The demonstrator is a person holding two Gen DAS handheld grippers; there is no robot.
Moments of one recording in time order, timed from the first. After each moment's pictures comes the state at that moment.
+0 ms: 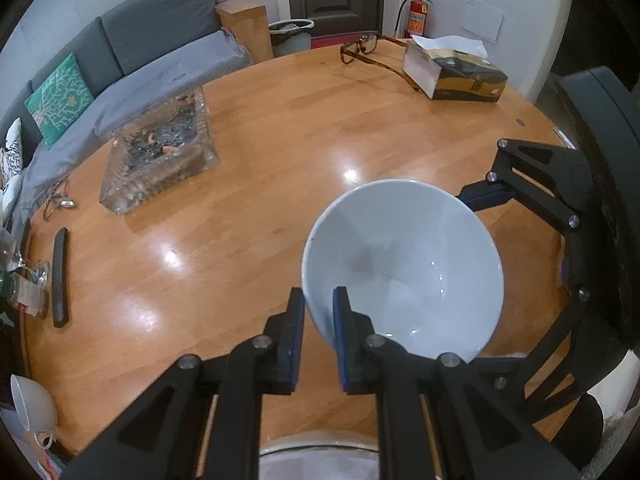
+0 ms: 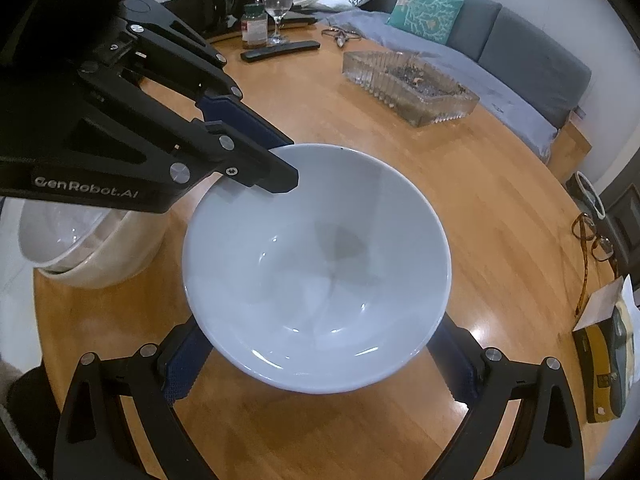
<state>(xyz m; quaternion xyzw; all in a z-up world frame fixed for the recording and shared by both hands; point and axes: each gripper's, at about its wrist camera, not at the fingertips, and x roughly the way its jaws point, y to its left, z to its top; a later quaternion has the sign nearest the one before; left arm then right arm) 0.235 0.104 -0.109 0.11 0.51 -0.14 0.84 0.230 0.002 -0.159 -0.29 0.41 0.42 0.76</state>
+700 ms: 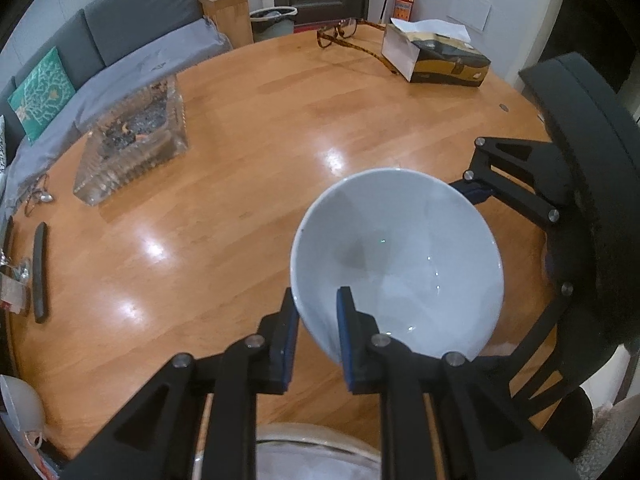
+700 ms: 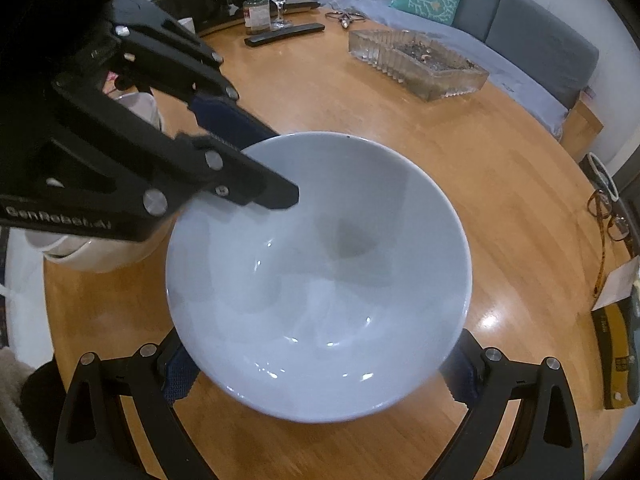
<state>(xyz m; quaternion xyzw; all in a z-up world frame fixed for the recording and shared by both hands) 0.231 0.091 -0.119 0.11 0.53 -0.17 0.82 0.225 -0.006 -0.169 -0.28 0.44 0.43 0.74</state>
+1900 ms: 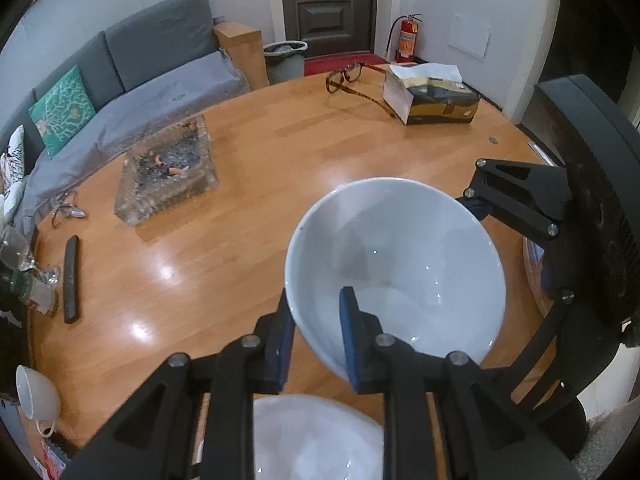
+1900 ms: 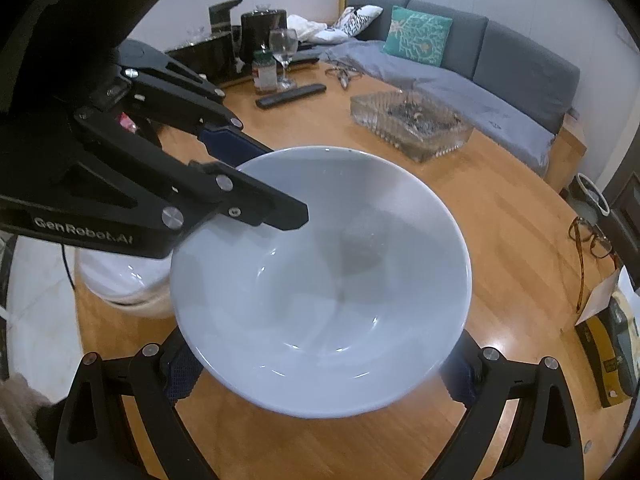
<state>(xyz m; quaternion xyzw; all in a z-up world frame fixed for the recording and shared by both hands) 0.197 0.102 -0.068 0.10 0.47 -0.16 0.86 0.201 -0.006 -0.122 -0.23 0.37 0.44 0.78</state>
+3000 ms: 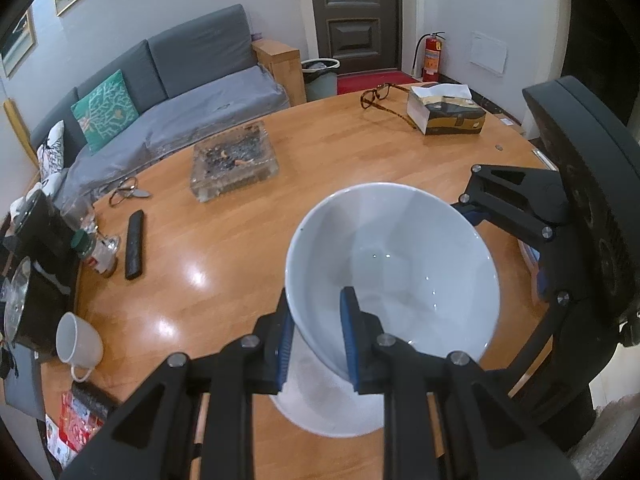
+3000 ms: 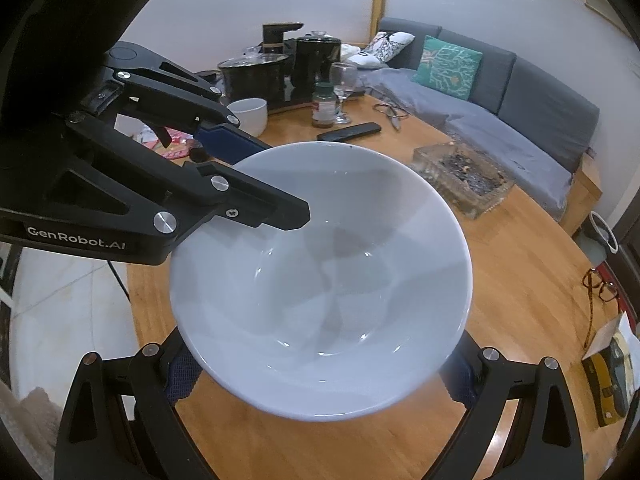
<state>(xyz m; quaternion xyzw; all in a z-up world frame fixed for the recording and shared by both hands) 0.110 0.149 -0.025 0.11 0.44 -0.10 0.88 0.130 0.045 -0.088 -0.24 0.33 0.48 0.78</state>
